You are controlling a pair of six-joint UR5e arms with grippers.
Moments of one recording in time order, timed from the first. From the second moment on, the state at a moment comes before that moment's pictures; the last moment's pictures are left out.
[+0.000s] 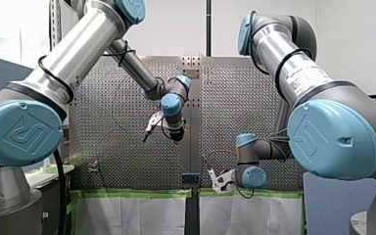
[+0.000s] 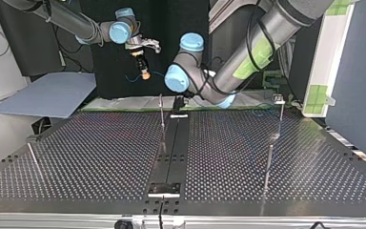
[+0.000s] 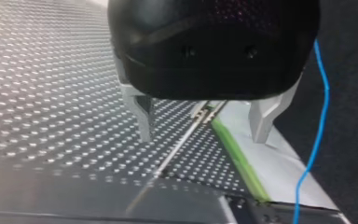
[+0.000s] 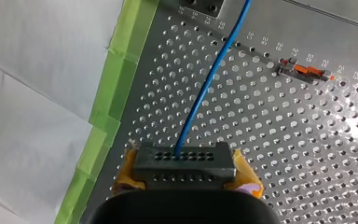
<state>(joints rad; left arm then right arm) -0.56 -2.20 -1.49 -3.24 -1.94 -1.57 2.06 -0.71 1.93 -0.94 1.49 1.23</state>
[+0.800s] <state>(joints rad) -0.53 -2.28 -1.27 -3.46 -1.94 -1.54 2.07 -0.71 1.92 -0.92 1.49 1.21</state>
